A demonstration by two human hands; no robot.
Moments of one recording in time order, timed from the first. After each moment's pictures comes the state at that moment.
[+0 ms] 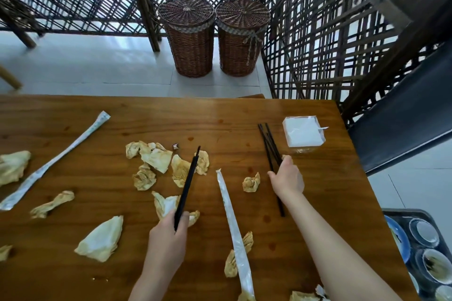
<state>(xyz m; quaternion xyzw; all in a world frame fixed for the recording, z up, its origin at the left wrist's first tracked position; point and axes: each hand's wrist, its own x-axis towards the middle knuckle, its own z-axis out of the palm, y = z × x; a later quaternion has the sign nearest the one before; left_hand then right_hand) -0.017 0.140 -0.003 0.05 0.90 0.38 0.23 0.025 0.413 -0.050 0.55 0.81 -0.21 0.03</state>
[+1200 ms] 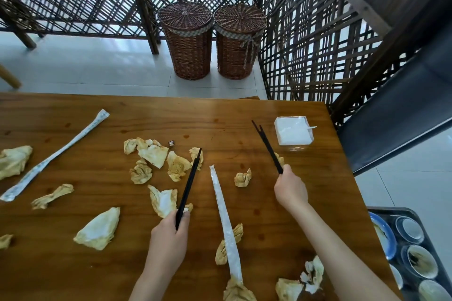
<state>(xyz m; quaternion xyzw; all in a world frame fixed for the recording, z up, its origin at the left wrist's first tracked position) 0.006 0.142 0.004 0.06 0.90 0.36 0.23 0.070 0.407 -0.029 0.50 0.84 -0.21 0.06</state>
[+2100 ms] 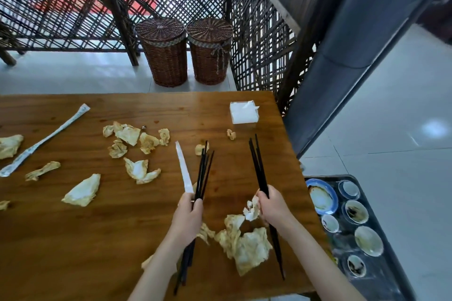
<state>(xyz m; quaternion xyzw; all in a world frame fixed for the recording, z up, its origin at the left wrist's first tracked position) 0.150 0.176 0.034 0.09 0.79 0.48 0.37 0.265 0.345 0.041 0.48 0.66 -0.57 0.00</state>
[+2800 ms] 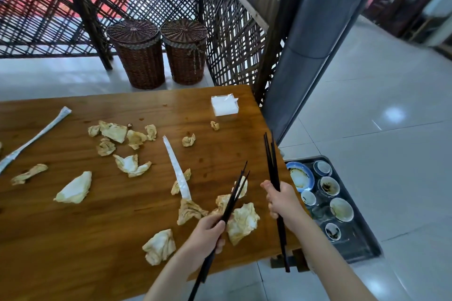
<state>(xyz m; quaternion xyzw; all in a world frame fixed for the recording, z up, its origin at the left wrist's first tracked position) 0.229 0.142 0.050 0.11 0.64 0.49 0.58 0.333 0.315 0.072 0.56 0.56 -0.60 -0.09</state>
